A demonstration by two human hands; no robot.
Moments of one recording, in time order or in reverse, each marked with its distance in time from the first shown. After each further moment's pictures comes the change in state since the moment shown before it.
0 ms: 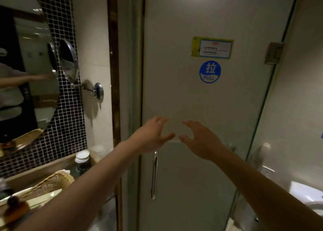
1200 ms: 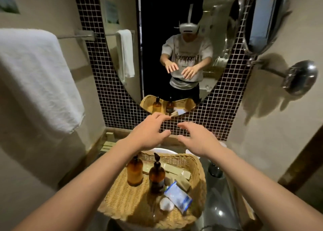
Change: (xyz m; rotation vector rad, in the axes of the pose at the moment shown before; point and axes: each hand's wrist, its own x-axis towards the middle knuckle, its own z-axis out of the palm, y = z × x) left_hand -0.203 -0.376 -0.118 0.298 0.202 -0.880; right_hand 0.199 -0.365 0.372 0.312 -0.510 -0.838
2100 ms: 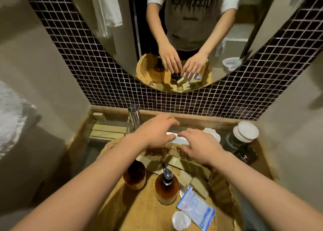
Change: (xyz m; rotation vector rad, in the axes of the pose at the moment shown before) left_hand 0.125 -0.154 0.148 0.045 -0.381 0.088; right_hand 0.117 0.090 0.180 -0.166 -0.331 -0.053
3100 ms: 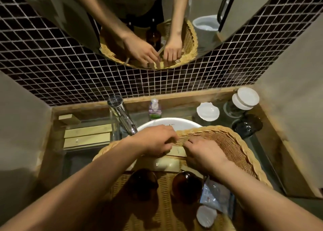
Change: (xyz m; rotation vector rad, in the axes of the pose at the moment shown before) left_hand 0.032 -0.073 0.084 -0.032 -0.466 0.297; right_hand -0.002 -0.025 0.092 -0.075 -0.200 0.168
